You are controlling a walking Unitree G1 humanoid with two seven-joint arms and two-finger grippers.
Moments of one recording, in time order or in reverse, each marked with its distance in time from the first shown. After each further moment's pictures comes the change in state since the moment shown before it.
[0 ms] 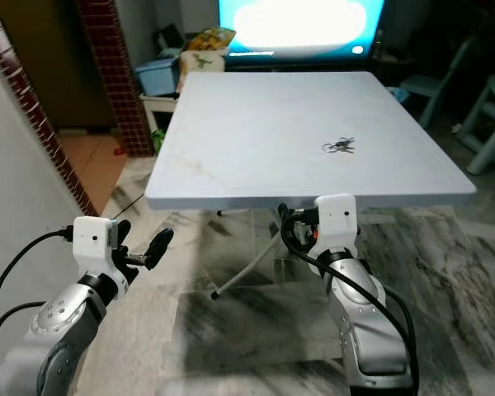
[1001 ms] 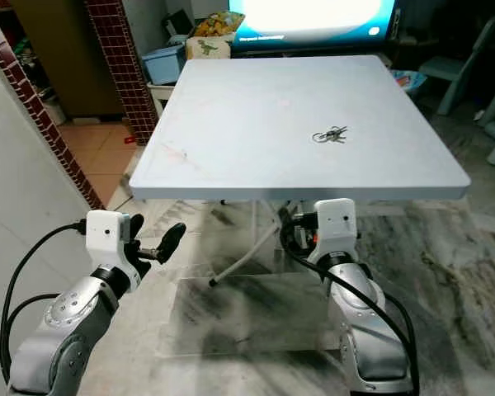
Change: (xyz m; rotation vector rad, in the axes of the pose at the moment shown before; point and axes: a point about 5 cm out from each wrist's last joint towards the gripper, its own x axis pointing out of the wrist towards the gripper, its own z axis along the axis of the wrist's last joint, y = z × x) left arm 0.002 0.005 0.002 0.016 0.003 0.011; right arm 0.000 0.016 0.001 0.017 -0.008 0.047
